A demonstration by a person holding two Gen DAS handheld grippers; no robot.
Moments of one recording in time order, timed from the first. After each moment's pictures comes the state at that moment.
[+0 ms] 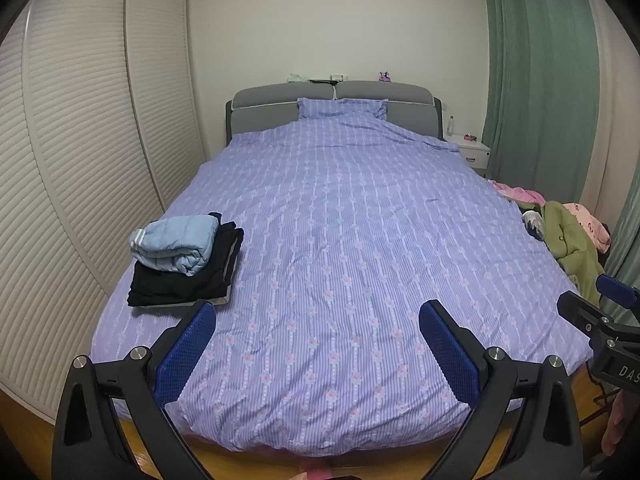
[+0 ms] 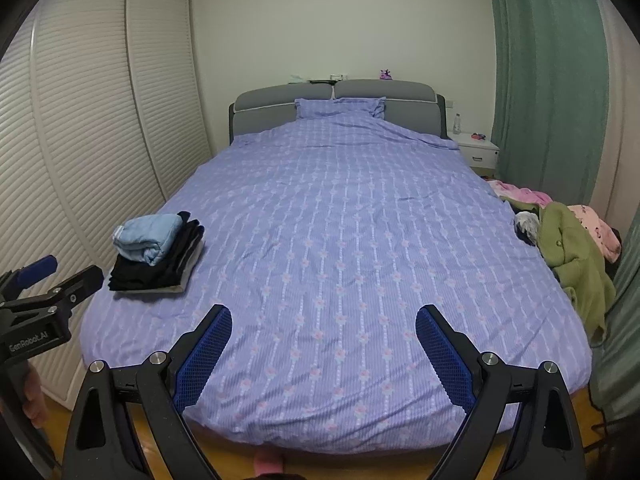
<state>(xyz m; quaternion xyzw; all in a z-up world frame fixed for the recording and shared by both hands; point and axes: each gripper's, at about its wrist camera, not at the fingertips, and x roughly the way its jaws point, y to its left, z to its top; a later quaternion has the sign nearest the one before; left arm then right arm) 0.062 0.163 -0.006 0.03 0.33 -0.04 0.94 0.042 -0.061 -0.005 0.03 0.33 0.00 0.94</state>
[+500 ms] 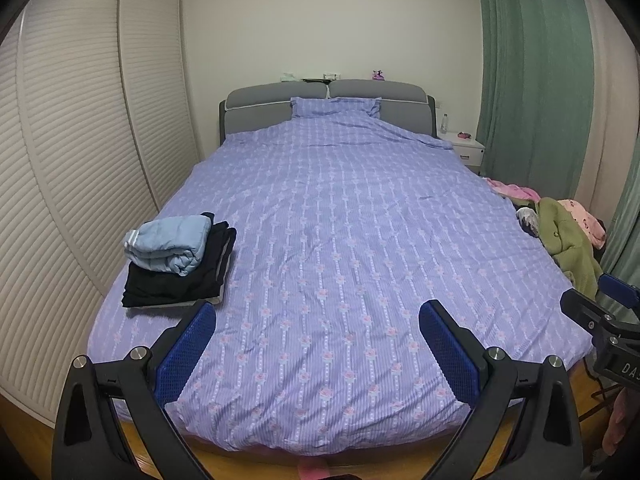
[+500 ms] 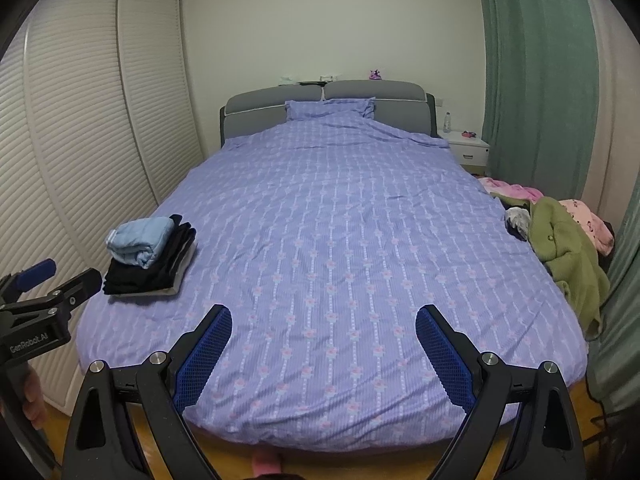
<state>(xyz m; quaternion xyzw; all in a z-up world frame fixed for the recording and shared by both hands) 0.060 0.158 -0.007 0.04 0.33 -0.05 0.94 0.030 -0.068 -0.004 0.04 0.33 -0.02 0.94</state>
